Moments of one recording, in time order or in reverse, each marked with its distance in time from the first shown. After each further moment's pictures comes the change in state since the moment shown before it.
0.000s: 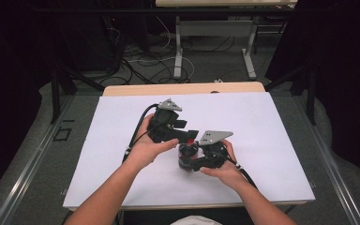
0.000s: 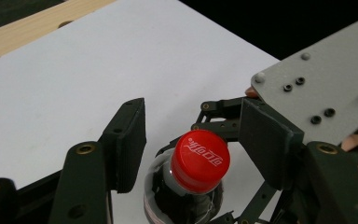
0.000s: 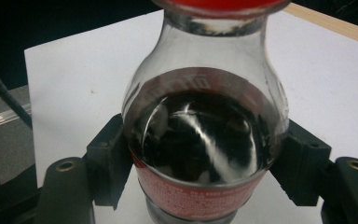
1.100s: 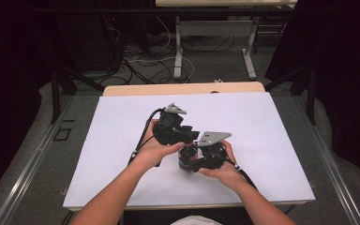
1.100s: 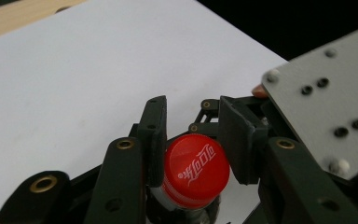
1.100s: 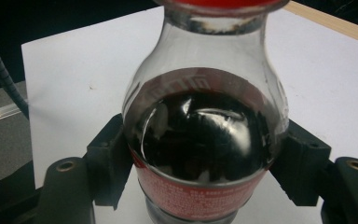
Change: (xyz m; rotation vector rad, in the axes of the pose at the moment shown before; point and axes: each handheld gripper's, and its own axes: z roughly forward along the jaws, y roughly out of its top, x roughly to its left) left arm -0.008 -0.006 0.018 0.031 0.078 -0.094; right arm 0.002 -0.001 0.002 0.019 -0.020 -0.024
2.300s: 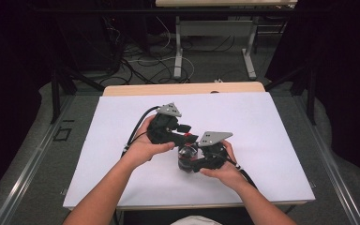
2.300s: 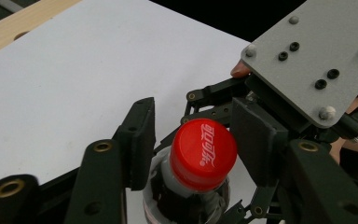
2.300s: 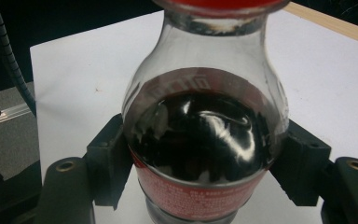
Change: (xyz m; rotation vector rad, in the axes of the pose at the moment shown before) left arm 0.020 -0.003 -0.005 -0.007 -0.191 0.214; right arm 0.000 0.001 -0.003 0.001 0.033 0.004
